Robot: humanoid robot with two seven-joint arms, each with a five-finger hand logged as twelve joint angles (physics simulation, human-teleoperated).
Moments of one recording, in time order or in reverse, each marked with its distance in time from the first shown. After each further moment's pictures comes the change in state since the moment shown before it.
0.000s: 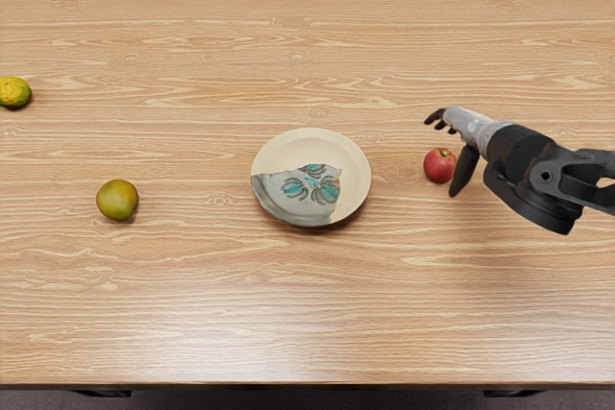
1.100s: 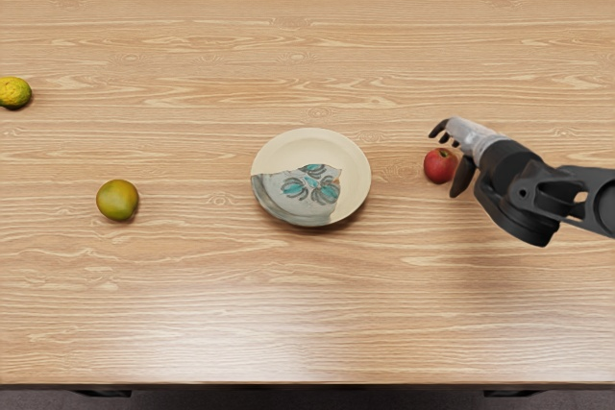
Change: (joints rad) left arm 0.000 0.000 0.000 0.000 0.000 0.000 0.000; right arm -0.064 0.073 -0.033 -0.112 -0.037 -0.063 0.000
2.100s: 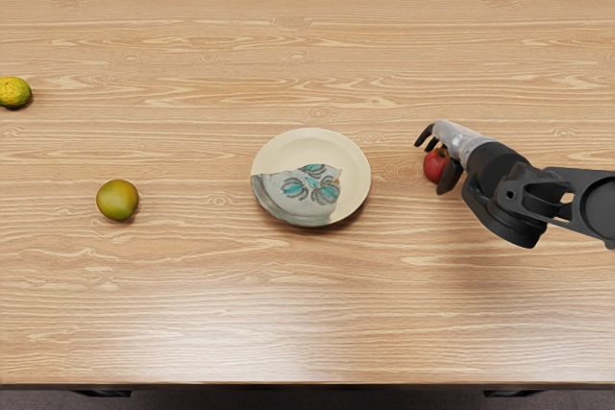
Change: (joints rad) left arm 0.001 0.000 0.000 0.000 0.000 0.000 0.000; right arm 0.004 0.034 0.003 -0.001 0.011 0.001 0.000
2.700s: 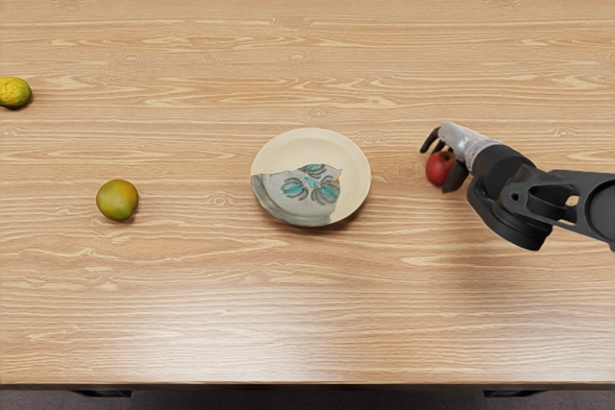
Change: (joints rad) left arm -0.001 0.000 0.000 0.000 0.000 0.000 0.000; right arm -0.011 -0.013 -0.002 -0.001 -0.005 -0.001 0.000
